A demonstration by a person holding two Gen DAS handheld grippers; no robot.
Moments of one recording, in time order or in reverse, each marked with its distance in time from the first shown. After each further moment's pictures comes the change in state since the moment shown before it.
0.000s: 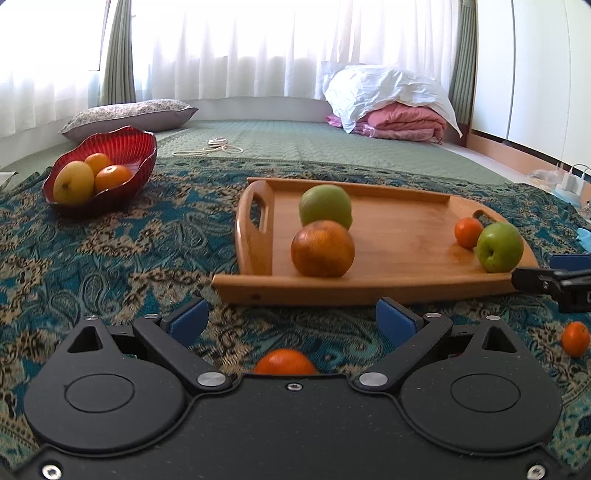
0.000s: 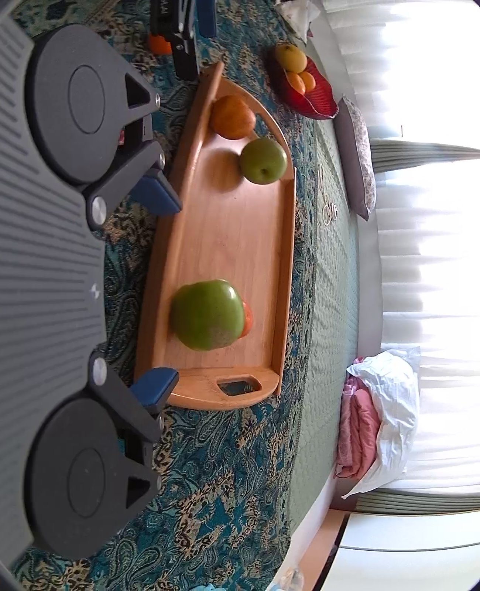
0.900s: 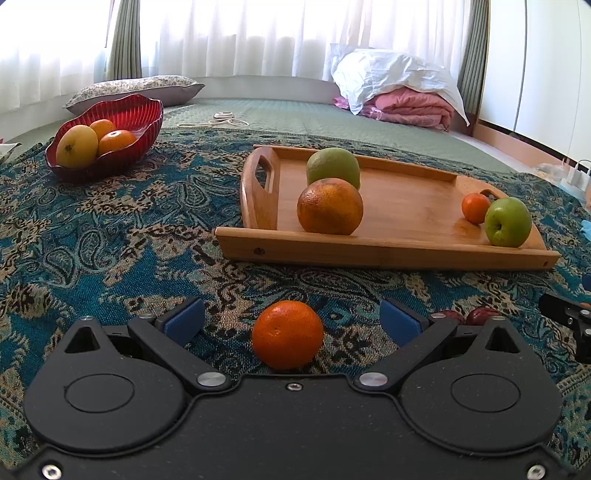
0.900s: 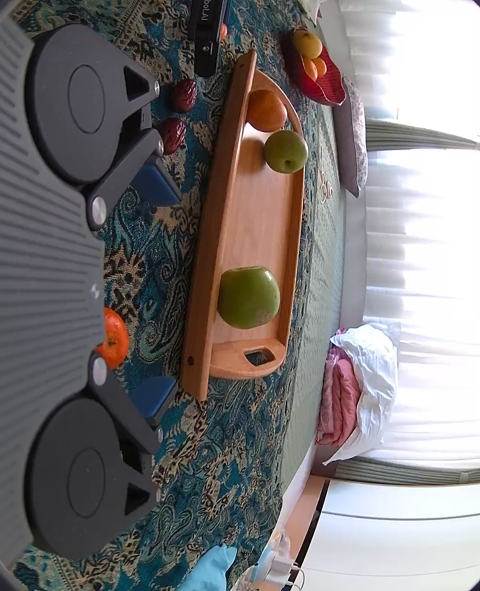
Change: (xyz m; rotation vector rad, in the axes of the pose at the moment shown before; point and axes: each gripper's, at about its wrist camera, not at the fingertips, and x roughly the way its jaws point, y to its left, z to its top) left arm 0.010 0.004 -0.021 -0.034 0.064 0.005; right arm -0.028 0.015 -0.046 -0.017 -0.072 -0.131
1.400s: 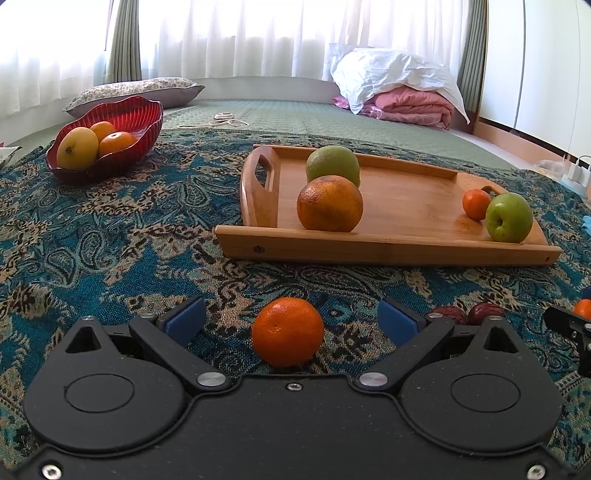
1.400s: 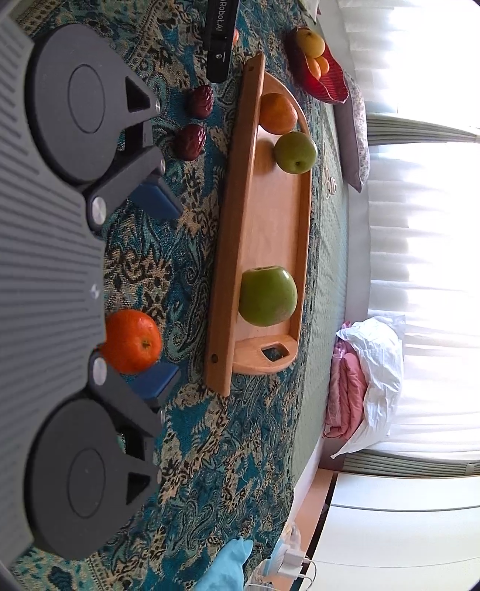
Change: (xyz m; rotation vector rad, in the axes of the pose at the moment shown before) left arm 0.000 -0.002 -0.002 0.011 -0.004 0.009; right arm -0.010 0.002 -0.013 0.025 0.010 -0.013
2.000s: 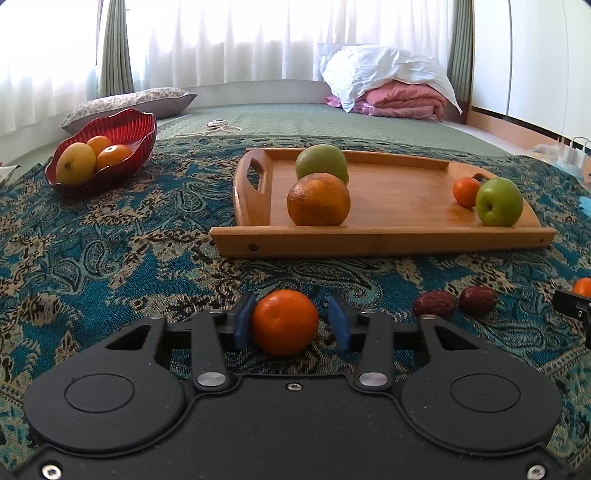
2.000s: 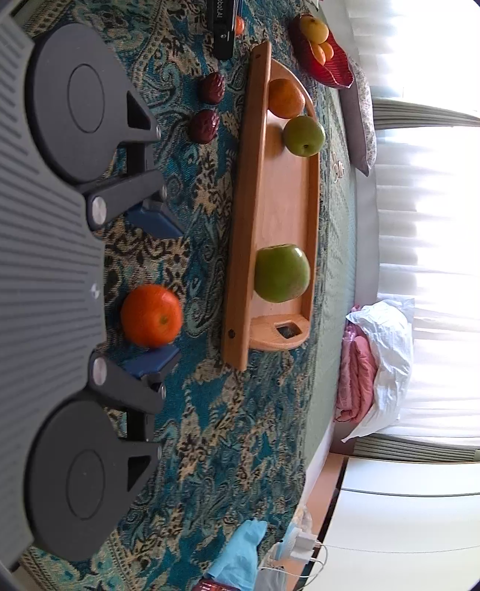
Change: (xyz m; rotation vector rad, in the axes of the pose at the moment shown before) left arm -0.010 -0.008 -0.005 0.064 -0.007 0.008; right arm -0.008 -0.008 -0.006 0.019 0.043 -0.047
